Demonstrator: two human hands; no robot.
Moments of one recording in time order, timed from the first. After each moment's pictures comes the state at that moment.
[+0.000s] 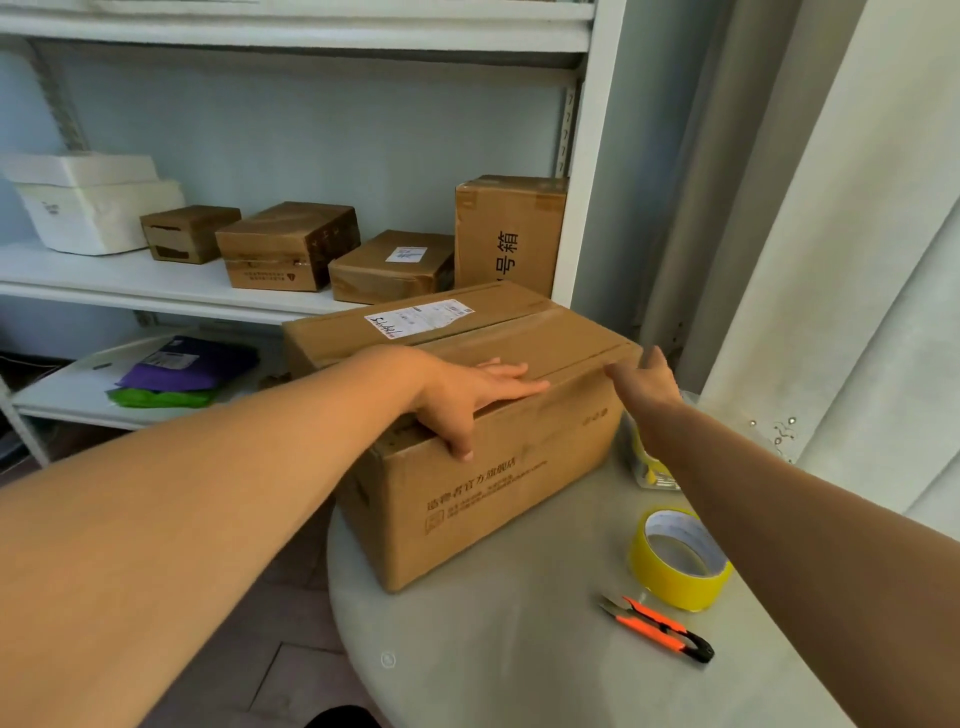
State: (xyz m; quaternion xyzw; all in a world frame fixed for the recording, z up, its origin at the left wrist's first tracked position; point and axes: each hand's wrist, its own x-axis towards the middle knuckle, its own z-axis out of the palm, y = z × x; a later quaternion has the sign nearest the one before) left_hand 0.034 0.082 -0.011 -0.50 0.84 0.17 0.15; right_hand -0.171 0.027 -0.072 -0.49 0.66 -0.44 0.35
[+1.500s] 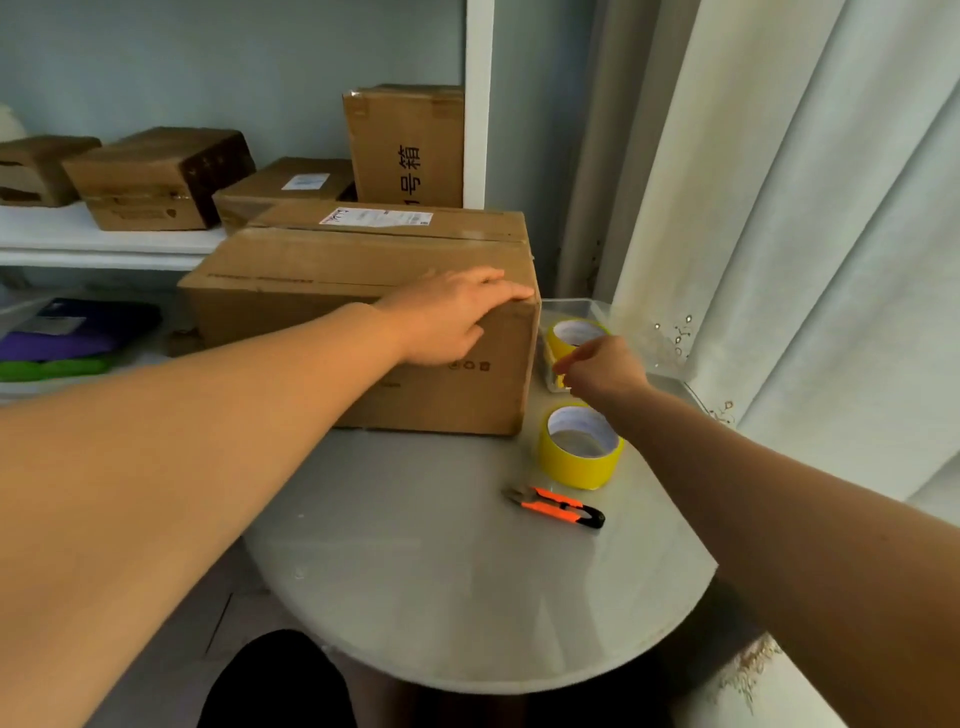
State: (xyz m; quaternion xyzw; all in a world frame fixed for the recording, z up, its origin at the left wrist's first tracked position) left_hand -0.046 0.086 -0.048 -0.46 0.89 -0.01 -0.04; right_hand -0.235 0.084 -0.119 -0.54 0.74 -0.29 0.26
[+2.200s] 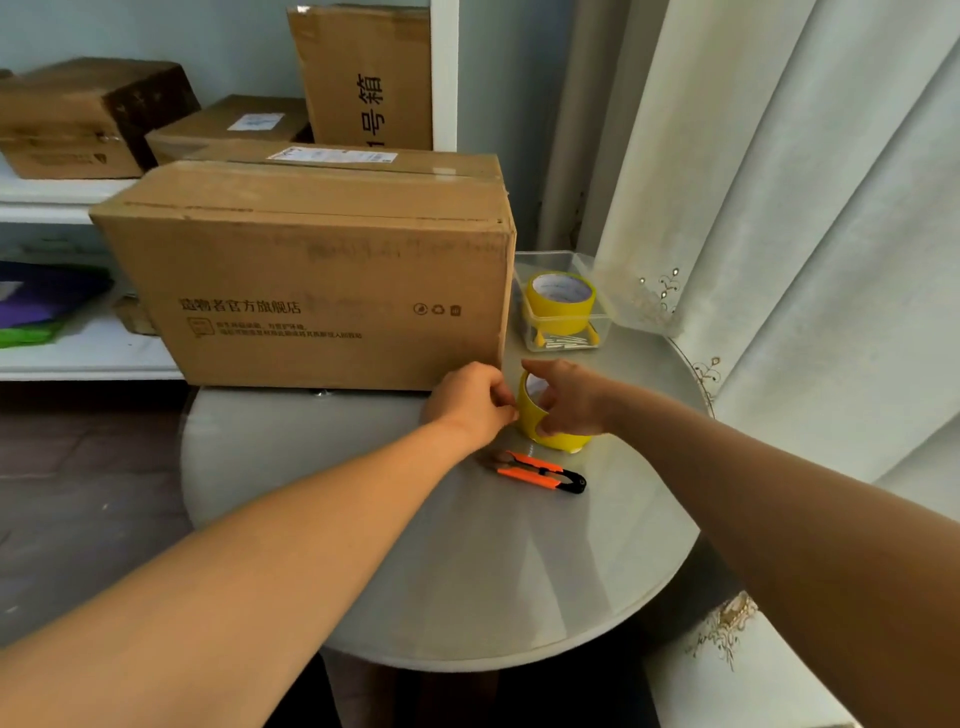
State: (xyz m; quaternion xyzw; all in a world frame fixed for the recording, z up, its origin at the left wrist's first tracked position) left_hand -0.111 0.099 -0.193 -0.61 0.71 0.28 -0.21; right_hand -0.249 0.100 -0.158 -0.72 0.65 0.04 0.24
